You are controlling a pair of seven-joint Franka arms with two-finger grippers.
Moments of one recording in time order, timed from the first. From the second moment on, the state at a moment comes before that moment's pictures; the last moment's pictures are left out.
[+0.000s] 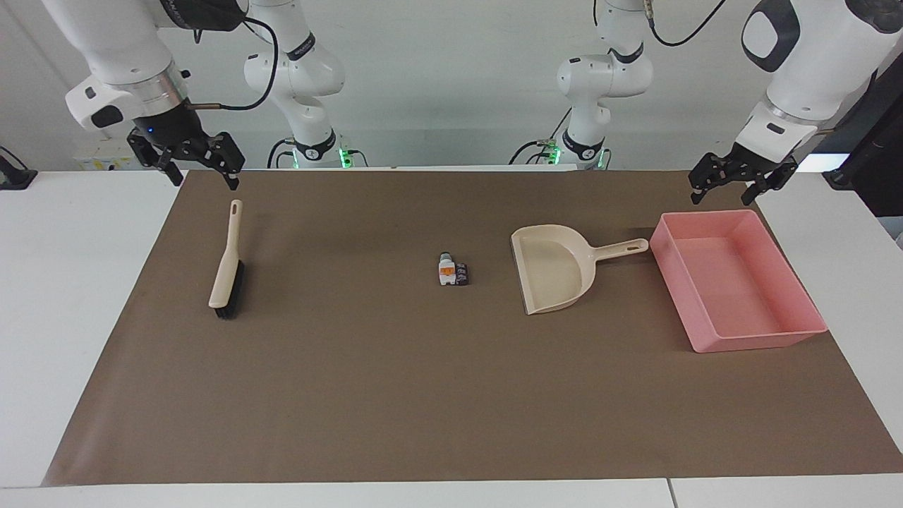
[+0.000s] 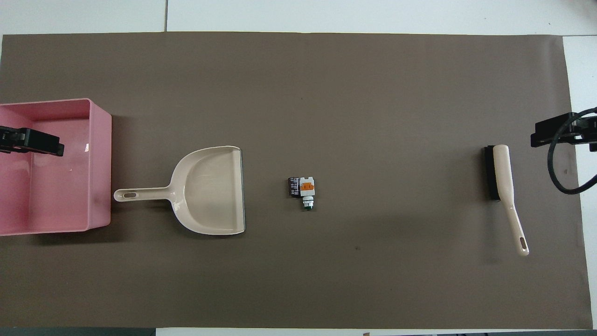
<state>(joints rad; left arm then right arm) -0.07 -0.05 0.04 -1.68 0.01 1.63 0.13 -0.02 -0.04 -0.01 -1.58 -0.02 1.52 0.09</state>
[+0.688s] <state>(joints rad) -0.33 -0.01 0.03 -1.75 -0.01 1.83 0.36 -0.13 -0.17 -0.02 -2.08 -0.02 1.85 -0.14</state>
